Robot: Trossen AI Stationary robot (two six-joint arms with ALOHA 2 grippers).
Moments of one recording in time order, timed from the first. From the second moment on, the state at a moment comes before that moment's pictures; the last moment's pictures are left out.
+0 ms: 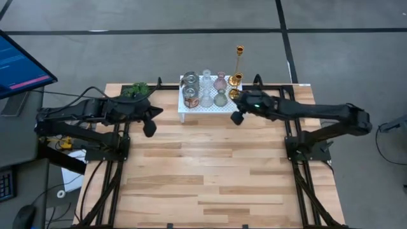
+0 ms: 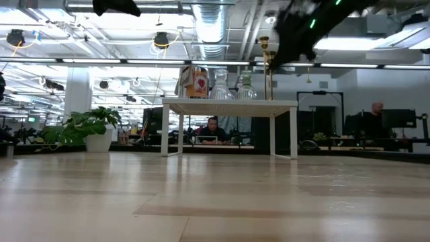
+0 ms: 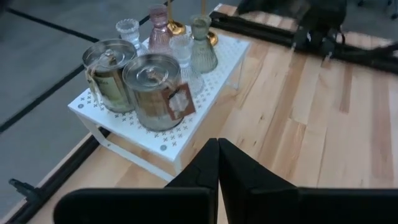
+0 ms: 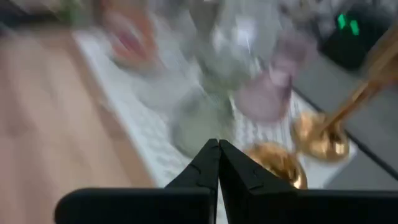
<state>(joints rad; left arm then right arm) -0.02 0.68 1.08 -0.77 -0.42 -0.21 -0.23 1.21 0.89 -0.26 0.42 0.06</state>
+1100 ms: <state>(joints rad) -0.02 0.00 0.55 -0.50 -0.27 -0.20 -0.23 0.01 0.39 -0.23 0.43 0.21</state>
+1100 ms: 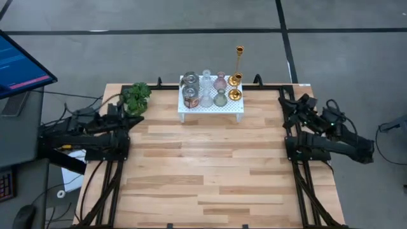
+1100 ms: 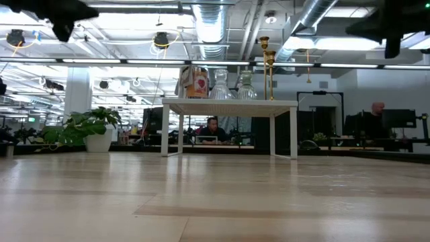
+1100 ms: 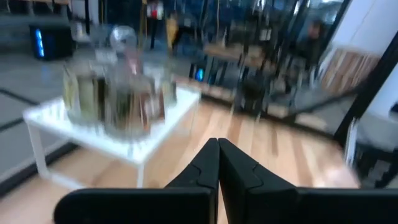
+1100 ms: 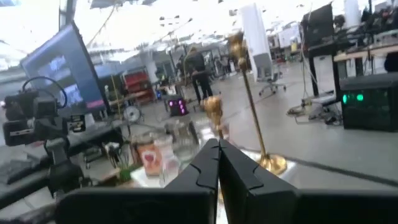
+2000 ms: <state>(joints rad) -0.02 0.00 0.23 -0.38 -0.10 -0.25 -0.08 0.05 0.01 0.11 0.42 0.36</state>
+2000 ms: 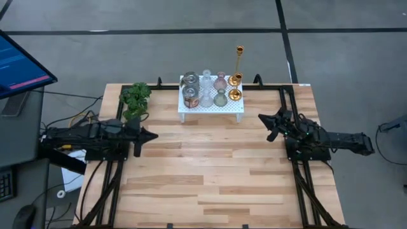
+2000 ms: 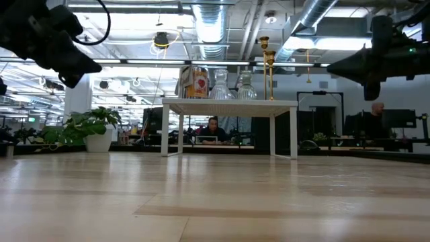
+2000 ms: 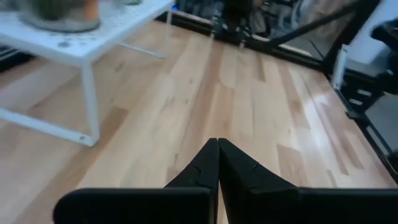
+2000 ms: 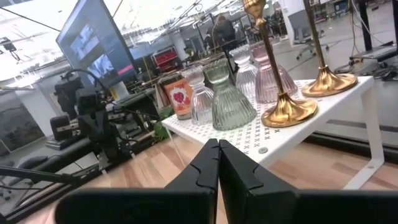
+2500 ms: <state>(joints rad) -0.02 0.00 0.14 -0.29 -0.15 -0.17 -0.09 0.05 0.01 0.10 0.42 0.37</state>
